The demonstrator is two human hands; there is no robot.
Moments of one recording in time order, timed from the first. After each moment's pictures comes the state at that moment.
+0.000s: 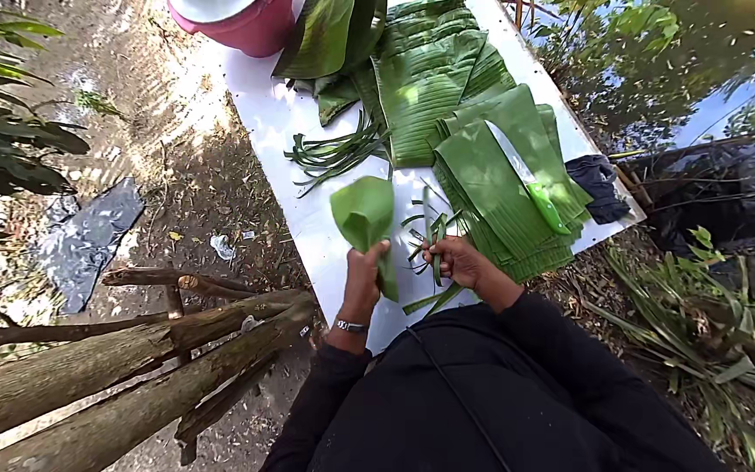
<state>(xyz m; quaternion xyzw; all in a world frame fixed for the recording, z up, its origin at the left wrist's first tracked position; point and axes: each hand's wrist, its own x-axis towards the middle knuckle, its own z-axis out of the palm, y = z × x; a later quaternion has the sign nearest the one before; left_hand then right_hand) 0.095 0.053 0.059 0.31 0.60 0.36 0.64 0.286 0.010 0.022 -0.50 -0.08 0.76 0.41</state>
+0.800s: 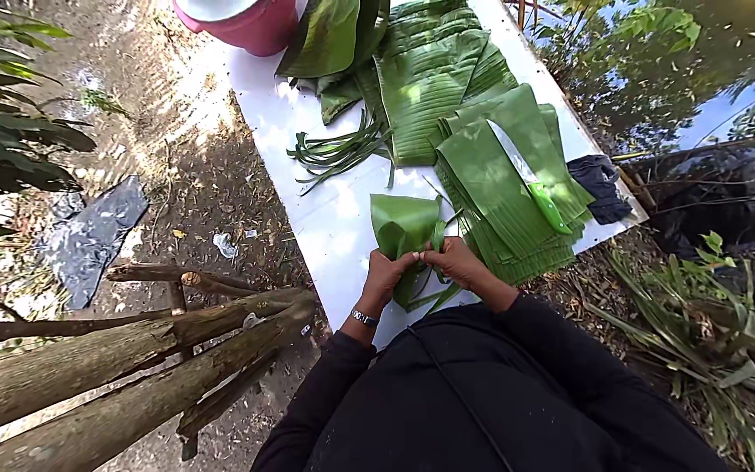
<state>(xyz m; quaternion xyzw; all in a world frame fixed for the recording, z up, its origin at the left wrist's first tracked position) 0.107 0.041 0.030 0.39 0.56 0.29 0.67 0.274 0.005 0.020 -0.59 -0.28 0.66 0.38</state>
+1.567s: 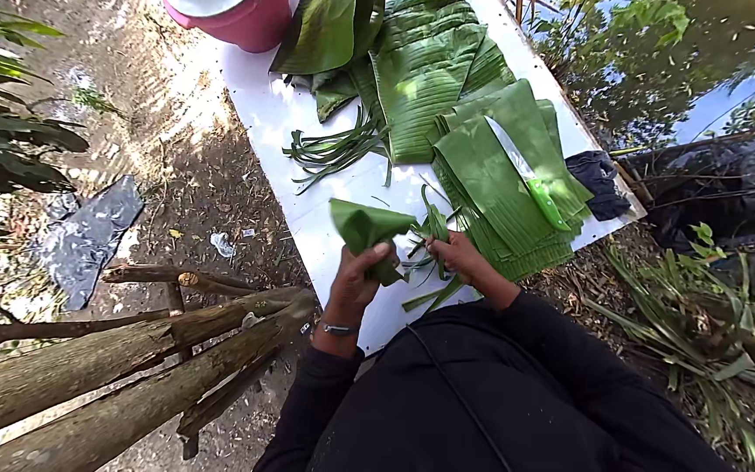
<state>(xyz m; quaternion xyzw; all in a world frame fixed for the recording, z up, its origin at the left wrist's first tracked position) 0.074 0.050 0.086 0.33 0.31 0.41 0.79 0.282 0.006 0.016 -0.61 -0.26 0.64 0.39</state>
